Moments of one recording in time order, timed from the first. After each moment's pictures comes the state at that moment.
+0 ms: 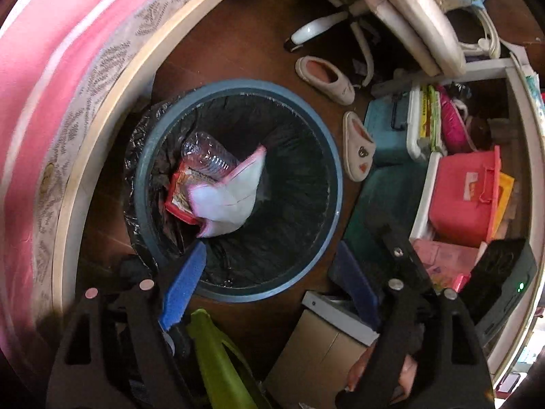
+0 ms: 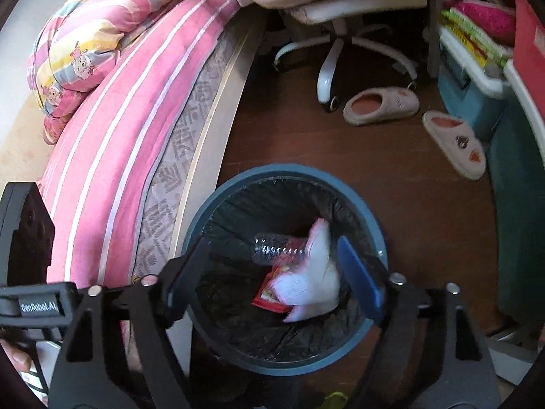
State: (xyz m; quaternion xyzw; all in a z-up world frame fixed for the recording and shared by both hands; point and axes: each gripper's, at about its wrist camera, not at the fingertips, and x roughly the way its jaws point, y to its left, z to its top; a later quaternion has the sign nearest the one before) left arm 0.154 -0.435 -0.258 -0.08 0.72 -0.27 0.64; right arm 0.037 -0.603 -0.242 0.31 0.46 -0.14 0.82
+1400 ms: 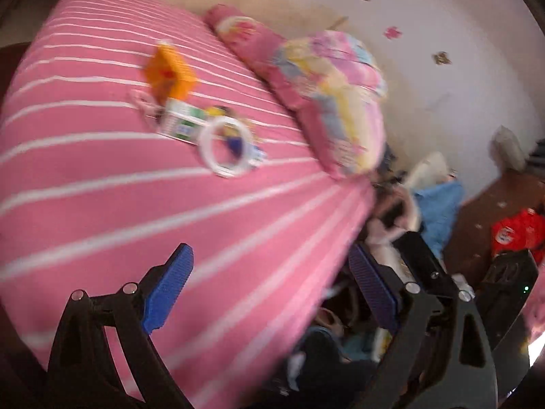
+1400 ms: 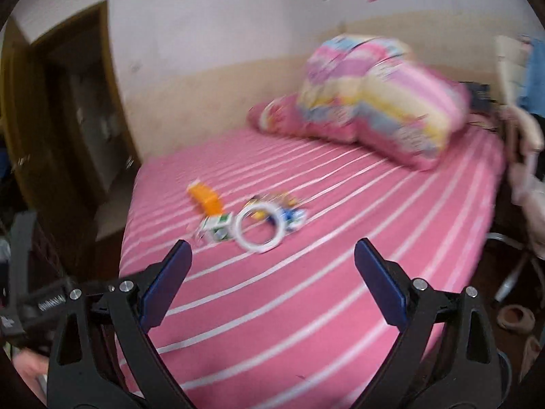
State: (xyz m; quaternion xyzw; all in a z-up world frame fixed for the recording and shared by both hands) left arm 0.135 0.038 -0.066 -0.33 0.34 -0.10 0.87; right arm 0.154 -0.198 0.005 0.07 0.25 0.20 0.94
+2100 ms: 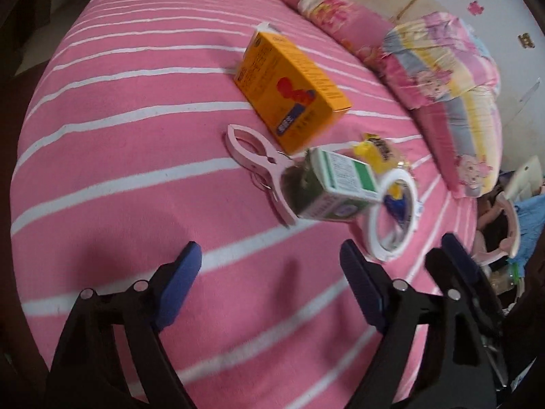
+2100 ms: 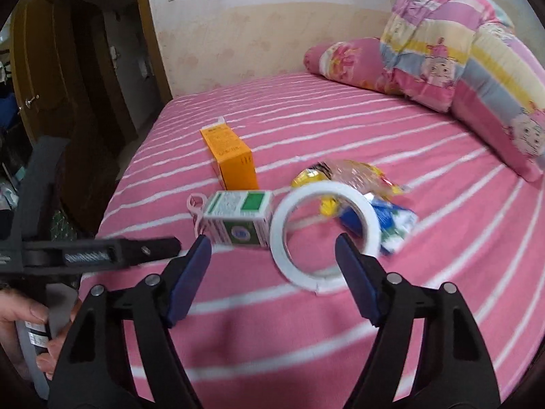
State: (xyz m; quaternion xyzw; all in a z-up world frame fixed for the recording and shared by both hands) left arm 0.307 0.142 -0.140 -0.26 0.45 0.04 0.85; right arm 0.318 -0.072 -0.079 0.01 0.31 0.30 0.90
